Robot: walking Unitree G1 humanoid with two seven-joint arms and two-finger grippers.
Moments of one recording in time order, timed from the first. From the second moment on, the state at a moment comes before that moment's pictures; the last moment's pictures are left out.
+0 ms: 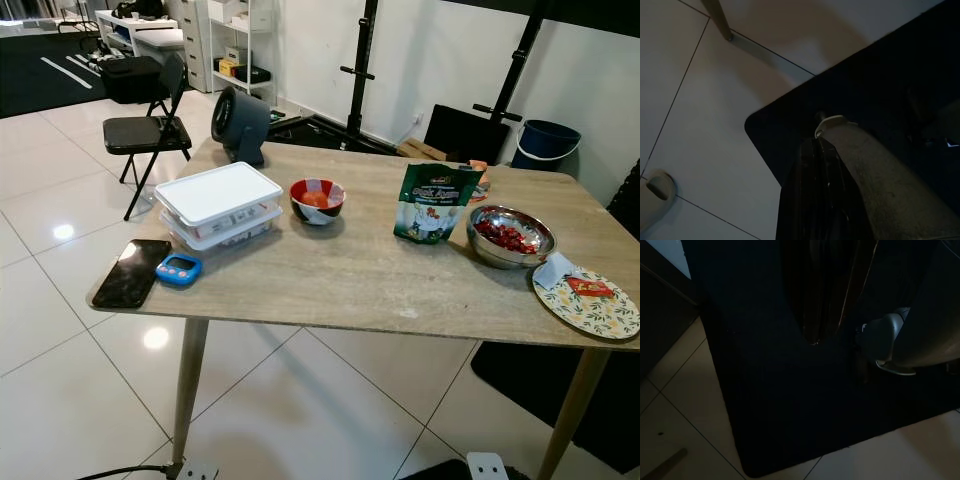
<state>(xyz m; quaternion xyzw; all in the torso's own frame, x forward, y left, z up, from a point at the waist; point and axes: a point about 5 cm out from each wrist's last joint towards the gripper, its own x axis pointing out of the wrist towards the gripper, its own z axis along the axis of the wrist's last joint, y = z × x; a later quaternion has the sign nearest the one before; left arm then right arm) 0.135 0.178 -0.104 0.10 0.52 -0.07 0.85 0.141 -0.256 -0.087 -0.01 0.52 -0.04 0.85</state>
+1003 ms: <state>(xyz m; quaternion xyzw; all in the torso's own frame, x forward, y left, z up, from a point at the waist) 0.134 0.178 -0.105 0.10 0.52 -0.07 0.85 0.141 -0.256 -0.087 -0.01 0.52 -0.04 0.85</state>
